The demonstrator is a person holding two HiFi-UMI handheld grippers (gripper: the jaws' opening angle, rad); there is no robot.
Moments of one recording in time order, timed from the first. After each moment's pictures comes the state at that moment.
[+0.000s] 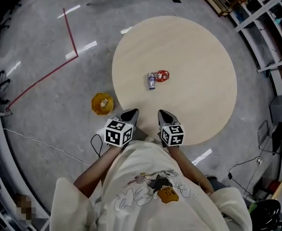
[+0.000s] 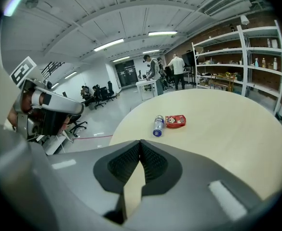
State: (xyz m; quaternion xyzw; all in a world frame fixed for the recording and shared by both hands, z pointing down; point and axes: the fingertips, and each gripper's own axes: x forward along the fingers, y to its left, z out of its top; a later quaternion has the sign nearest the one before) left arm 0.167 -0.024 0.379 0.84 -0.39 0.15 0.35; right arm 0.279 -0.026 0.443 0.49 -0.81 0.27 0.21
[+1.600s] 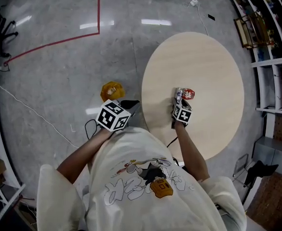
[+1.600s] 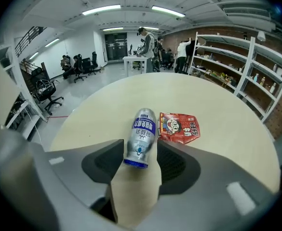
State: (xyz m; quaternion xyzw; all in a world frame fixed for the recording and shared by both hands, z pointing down) left arm 0.005 -0.080 0.383 0.84 -0.35 0.13 0.39; right arm 0.253 -0.196 0.555 0.53 -0.72 0.26 0.36
